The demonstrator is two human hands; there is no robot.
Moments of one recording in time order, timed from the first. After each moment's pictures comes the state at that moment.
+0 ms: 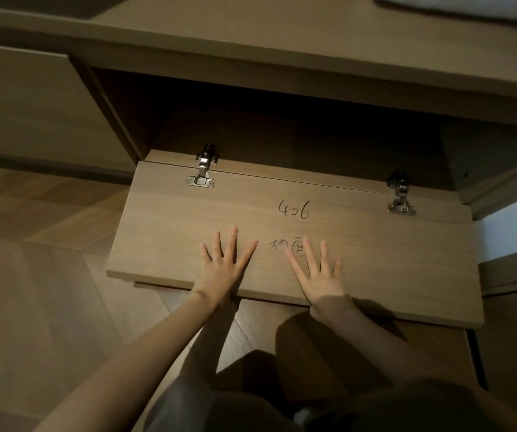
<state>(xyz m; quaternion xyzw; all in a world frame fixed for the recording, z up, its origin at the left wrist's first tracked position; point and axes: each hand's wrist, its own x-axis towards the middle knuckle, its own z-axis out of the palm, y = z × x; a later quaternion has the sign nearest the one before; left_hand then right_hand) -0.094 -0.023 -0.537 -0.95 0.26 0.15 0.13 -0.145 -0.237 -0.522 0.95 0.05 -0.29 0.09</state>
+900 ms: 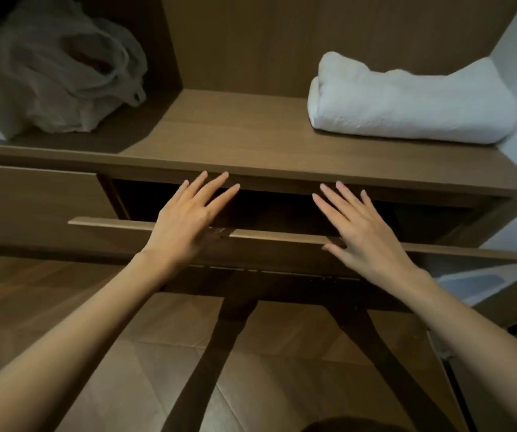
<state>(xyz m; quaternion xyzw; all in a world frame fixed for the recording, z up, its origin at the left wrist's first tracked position) 0.002 -0.012 -0.308 -0.92 0.34 -0.19 -0.01 -0.081 -0.313 -0.305 0.98 0.13 0.15 0.01</state>
